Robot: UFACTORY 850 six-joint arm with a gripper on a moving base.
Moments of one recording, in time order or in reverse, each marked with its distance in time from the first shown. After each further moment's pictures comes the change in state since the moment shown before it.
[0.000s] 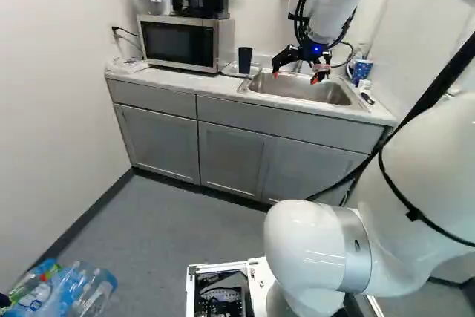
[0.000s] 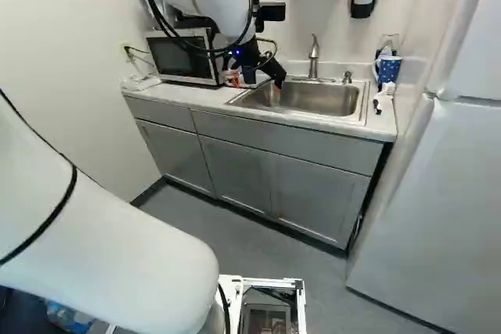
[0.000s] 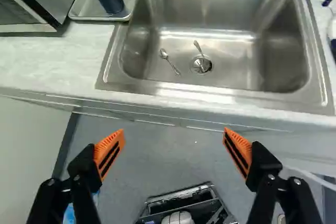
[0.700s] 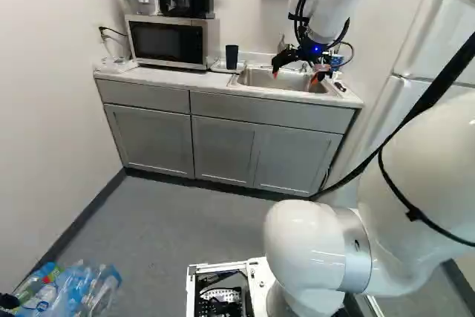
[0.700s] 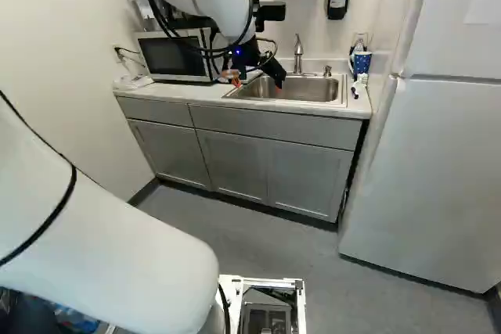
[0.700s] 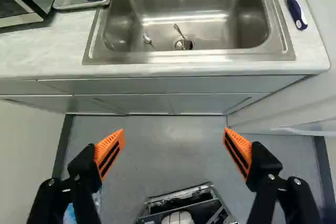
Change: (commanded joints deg) arm 0.0 0.0 0.0 0.0 0.0 0.0
